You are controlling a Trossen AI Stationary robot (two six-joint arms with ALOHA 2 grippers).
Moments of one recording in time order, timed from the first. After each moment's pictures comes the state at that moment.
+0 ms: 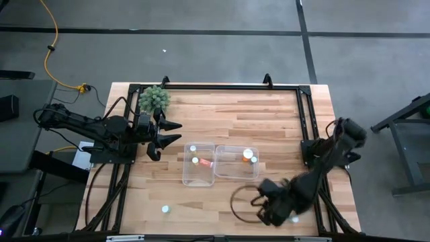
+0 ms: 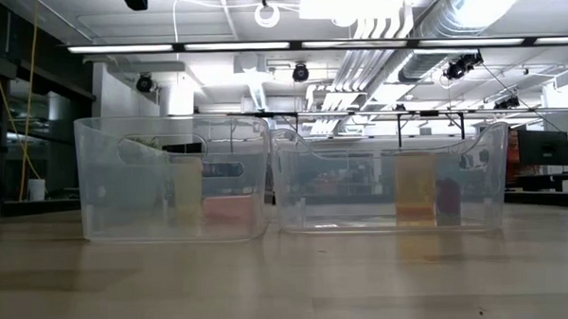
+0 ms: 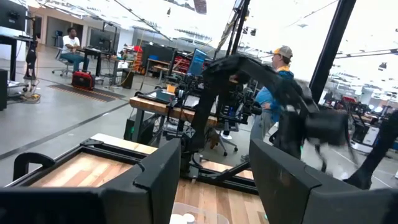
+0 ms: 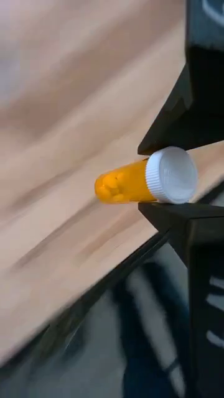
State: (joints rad) left arm -0.14 0.76 0.55 0.36 -0.33 -0.18; right arm 0.78 1.68 1.43 -1.04 0.10 1.50
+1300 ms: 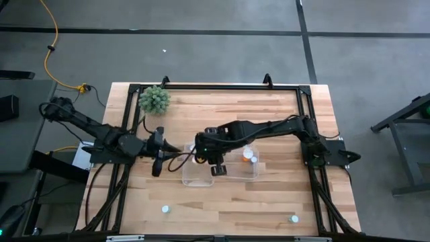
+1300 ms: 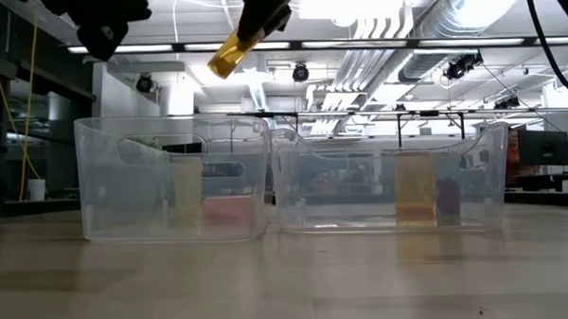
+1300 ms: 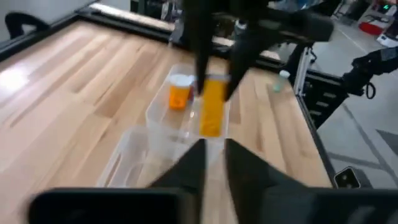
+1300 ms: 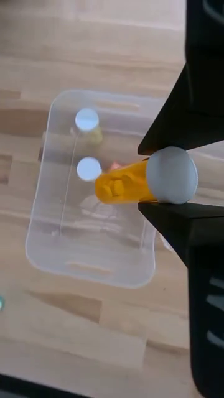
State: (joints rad) left arm -0.33 0.80 0.55 -0.15 -0.43 -0.42; right arm 0.15 2.12 2.15 -1.13 0.00 -0.05
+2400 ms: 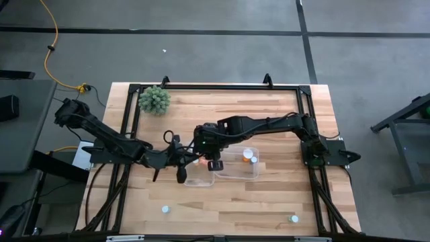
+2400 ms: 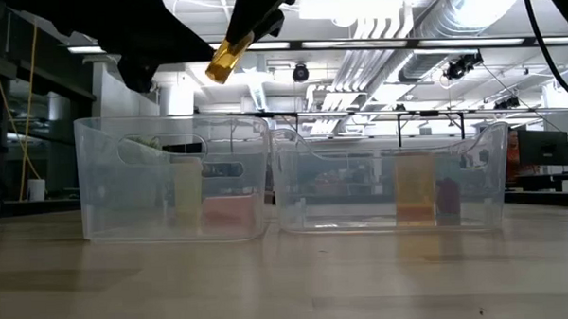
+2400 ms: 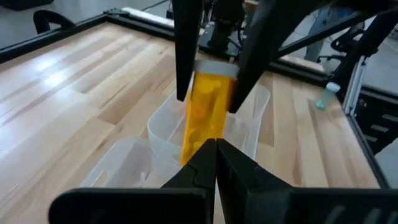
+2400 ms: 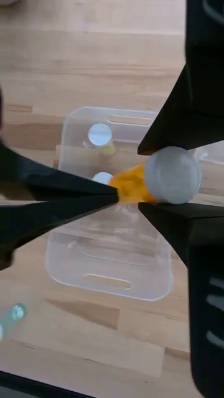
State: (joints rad) left arm -0.32 1.27 0.55 0.32 -0.60 -0.44; right arm 0.11 2.12 2.14 -1.07 -0.02 -0.05
